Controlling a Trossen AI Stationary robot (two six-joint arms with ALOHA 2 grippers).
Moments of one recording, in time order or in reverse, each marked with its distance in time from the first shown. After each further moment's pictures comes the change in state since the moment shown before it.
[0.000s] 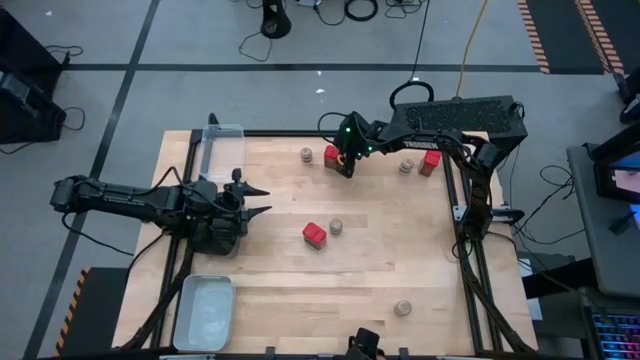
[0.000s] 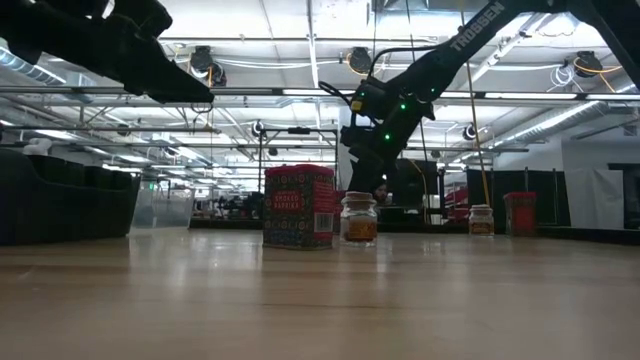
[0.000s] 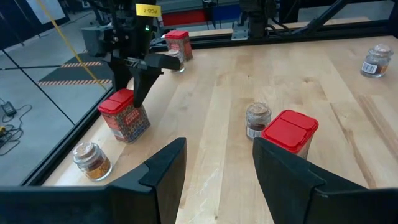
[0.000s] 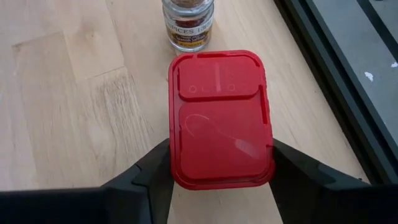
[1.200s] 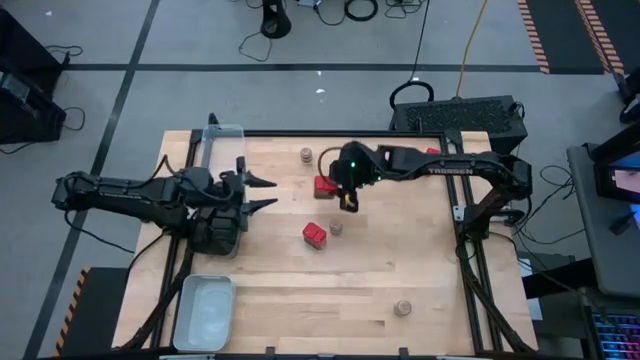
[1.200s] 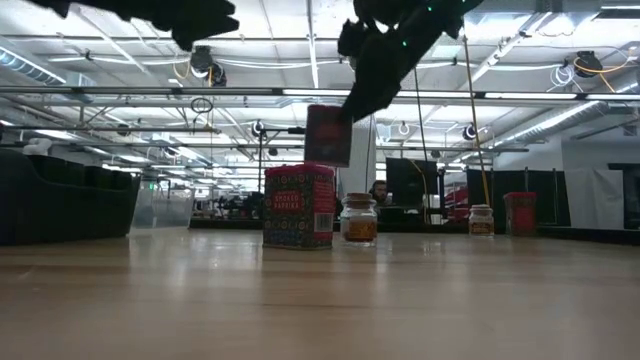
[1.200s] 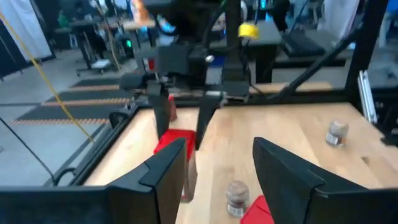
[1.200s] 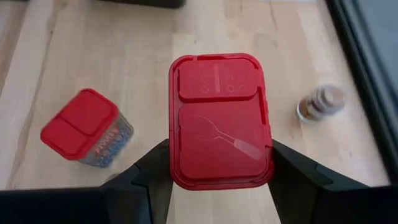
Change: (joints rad) left arm 0.001 0.098 0.253 0.008 0.089 0.003; right arm 0.357 -0.283 0.000 -0.149 0.058 0.017
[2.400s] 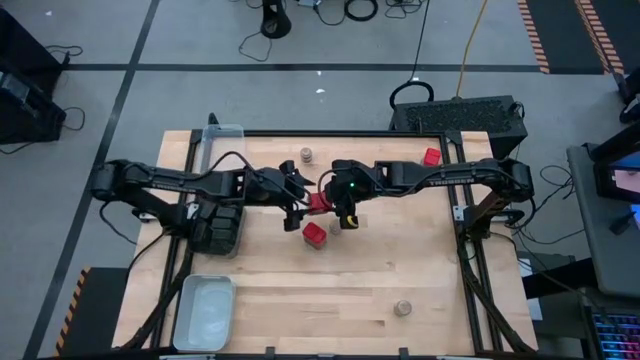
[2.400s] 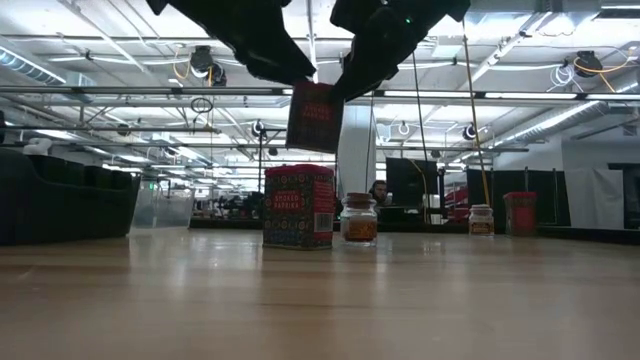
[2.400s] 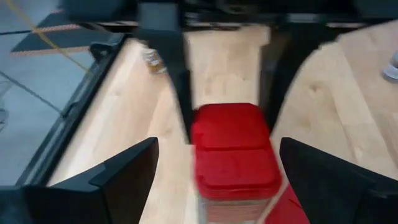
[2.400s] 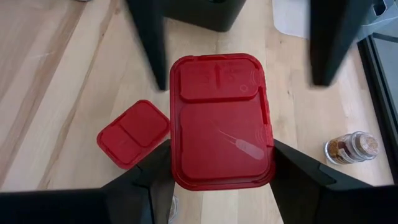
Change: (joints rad) left arm 0.030 0.585 0.391 -0.201 -0.035 0.018; right arm 0.131 0.000 0.000 0.049 0.028 -0.077
